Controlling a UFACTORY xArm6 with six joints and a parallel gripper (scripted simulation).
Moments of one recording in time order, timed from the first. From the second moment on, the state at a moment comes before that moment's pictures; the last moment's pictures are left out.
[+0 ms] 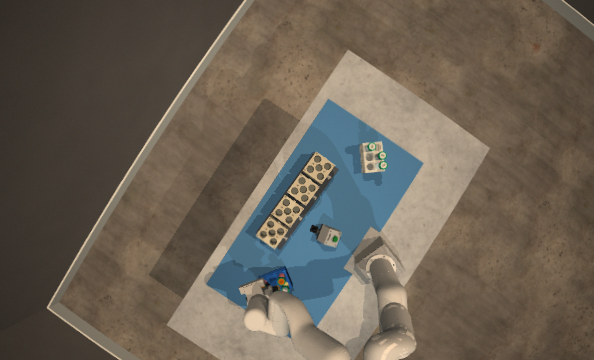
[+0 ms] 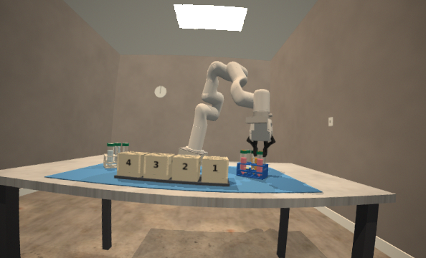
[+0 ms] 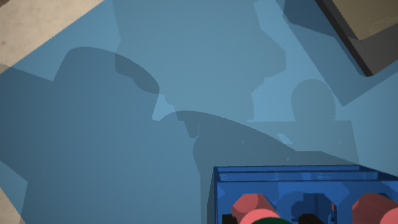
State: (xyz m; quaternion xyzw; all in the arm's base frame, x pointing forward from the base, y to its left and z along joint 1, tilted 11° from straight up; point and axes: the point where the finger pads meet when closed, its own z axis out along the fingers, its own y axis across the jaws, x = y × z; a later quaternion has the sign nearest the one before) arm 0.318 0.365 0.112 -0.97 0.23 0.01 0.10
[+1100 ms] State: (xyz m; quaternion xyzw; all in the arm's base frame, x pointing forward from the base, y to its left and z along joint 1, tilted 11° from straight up) arm 0.317 0.361 0.130 -0.97 0.23 0.01 0.10
